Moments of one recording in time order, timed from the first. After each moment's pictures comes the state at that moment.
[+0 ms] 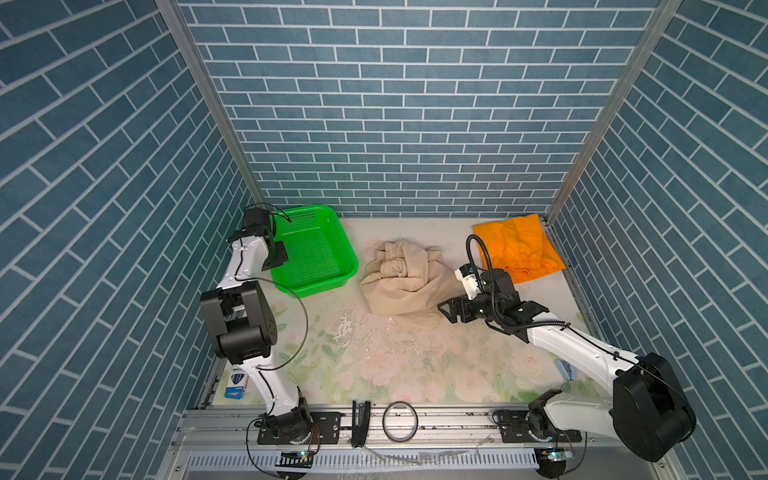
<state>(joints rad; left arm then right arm) 0.27 1.87 1.58 -0.81 -0.13 -0.14 0.56 1.26 0.72 -0.19 -0.31 0.26</state>
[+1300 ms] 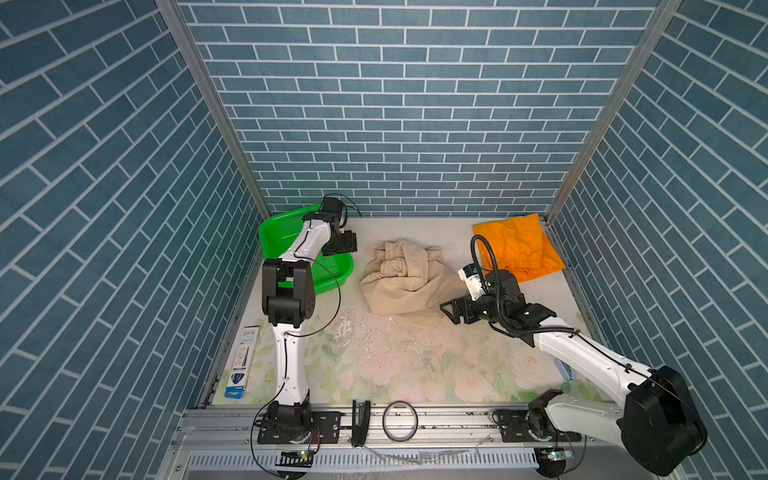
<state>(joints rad) -0.12 2.23 1.94 -0.89 0.07 -0.24 0.56 1.19 0.71 -0.24 -0.30 0.26</state>
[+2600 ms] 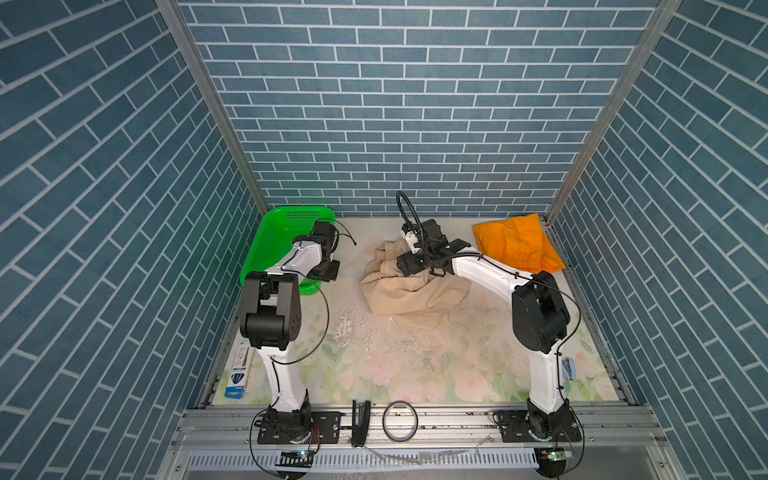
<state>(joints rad) -0.09 1.96 1.47 -0.79 -0.18 0.05 0.70 2.09 1.73 -0.49 -0.01 0.05</state>
